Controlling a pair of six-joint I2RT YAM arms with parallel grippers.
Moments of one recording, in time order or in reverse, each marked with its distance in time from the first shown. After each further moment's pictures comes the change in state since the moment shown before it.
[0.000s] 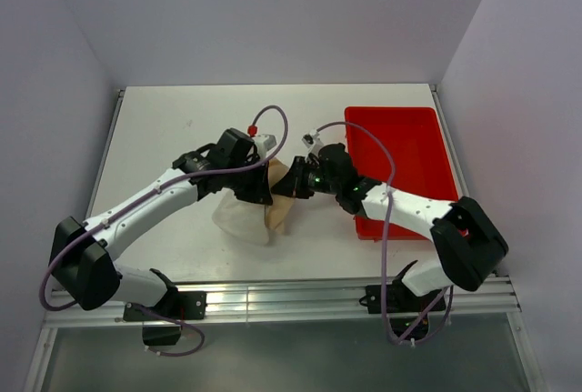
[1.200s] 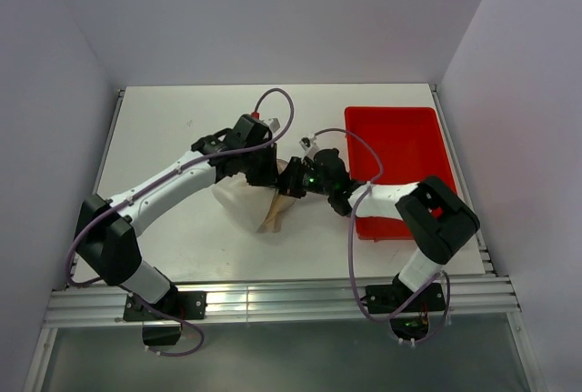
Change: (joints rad) left arm -0.002 0.181 0.161 0.009 -0.115 -0.180; right arm -0.014 0.216 -0.039 0.324 -0.015 0.122
